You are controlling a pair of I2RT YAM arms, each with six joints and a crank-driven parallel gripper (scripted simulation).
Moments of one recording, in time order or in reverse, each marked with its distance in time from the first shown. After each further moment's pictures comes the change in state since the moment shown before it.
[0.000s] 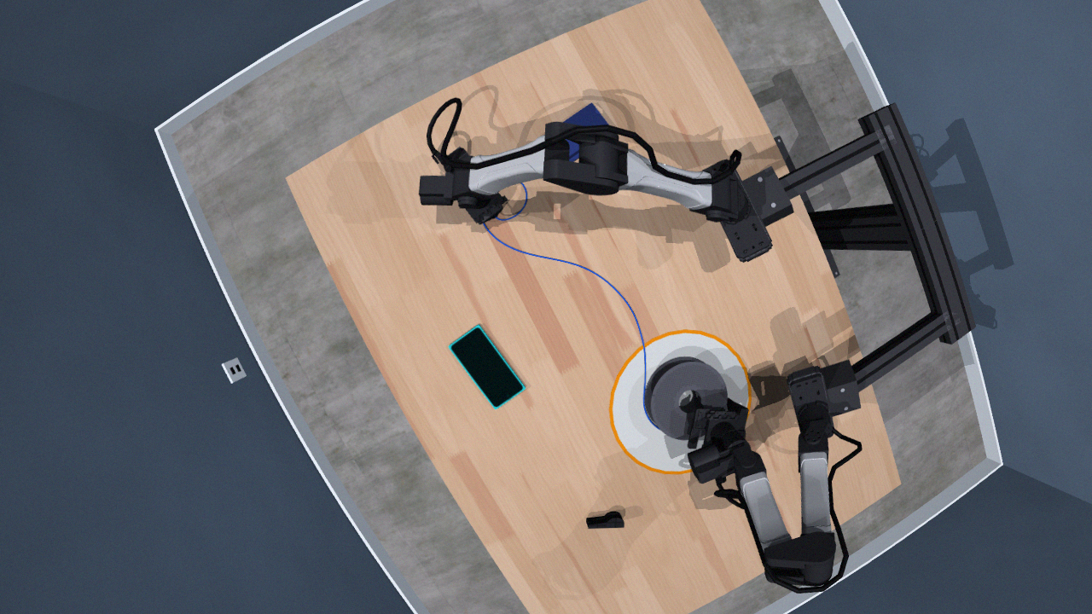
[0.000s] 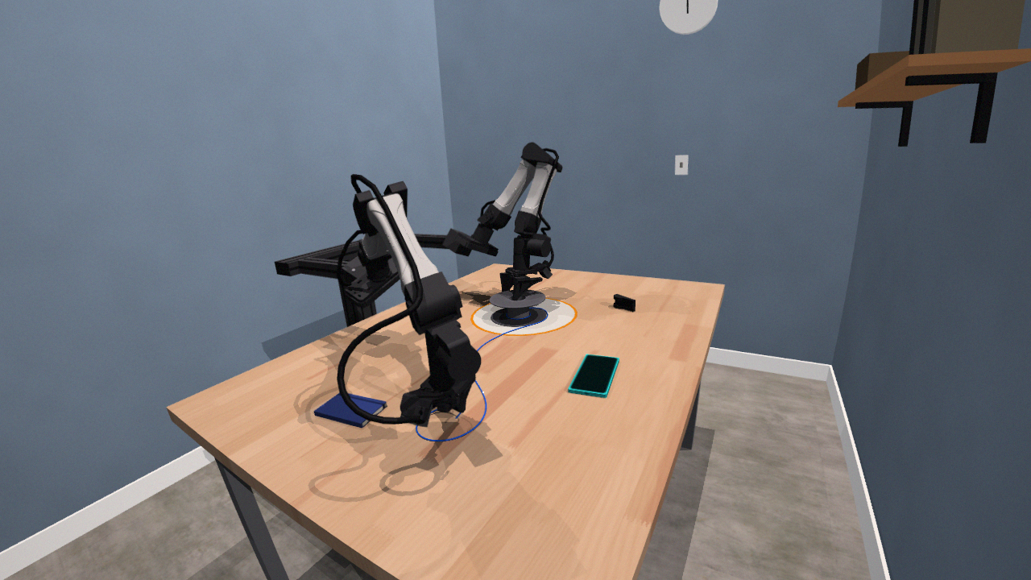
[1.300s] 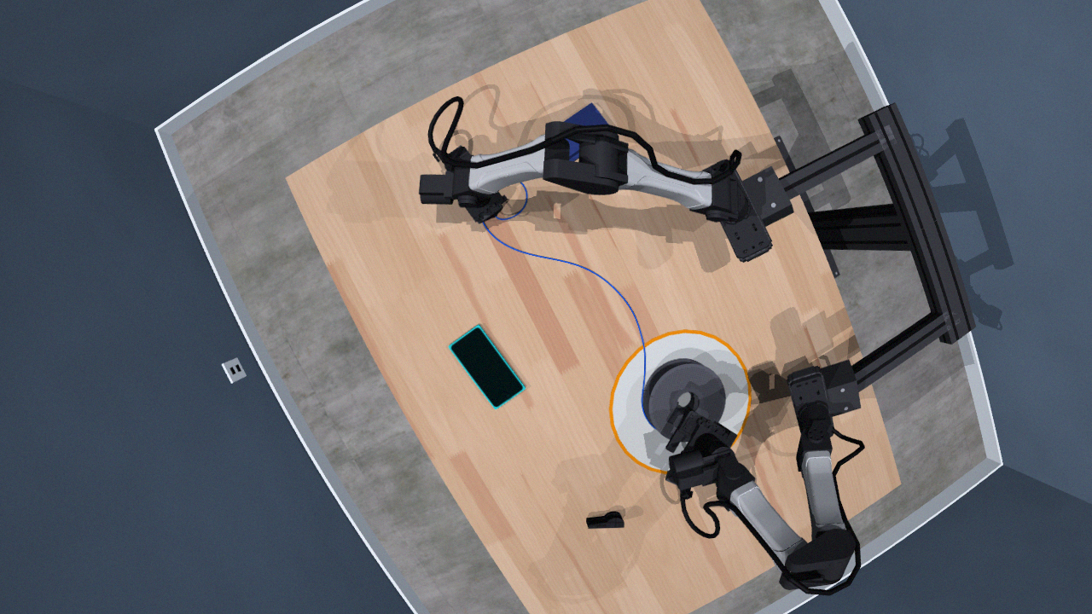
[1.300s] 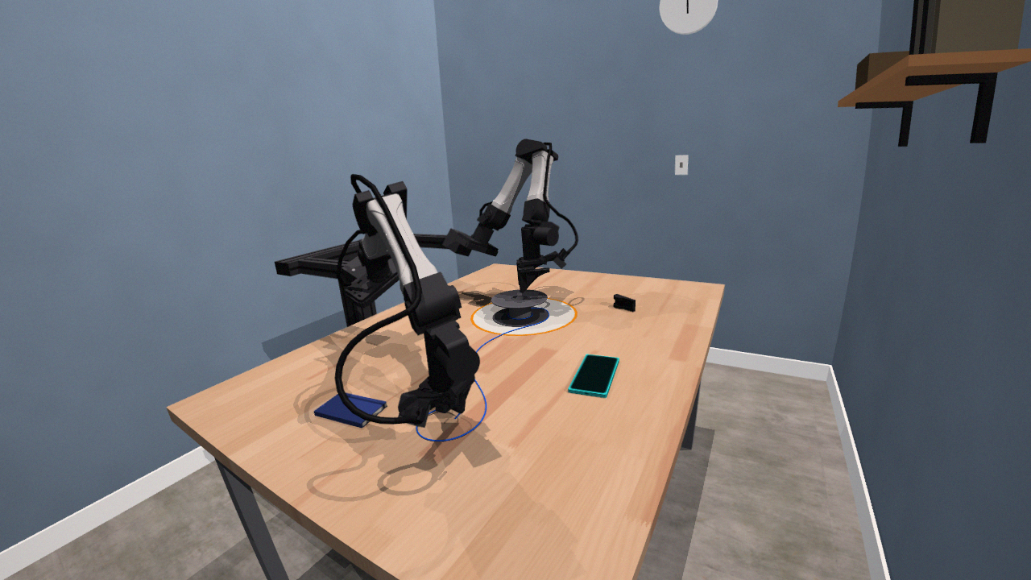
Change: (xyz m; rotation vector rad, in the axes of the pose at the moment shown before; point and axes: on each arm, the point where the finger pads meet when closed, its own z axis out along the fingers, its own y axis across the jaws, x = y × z) left arm -0.028 -0.034 -0.040 -0.037 -0.125 0.424; right arm -0.002 -0.001 0.000 0.002 -0.001 0.021
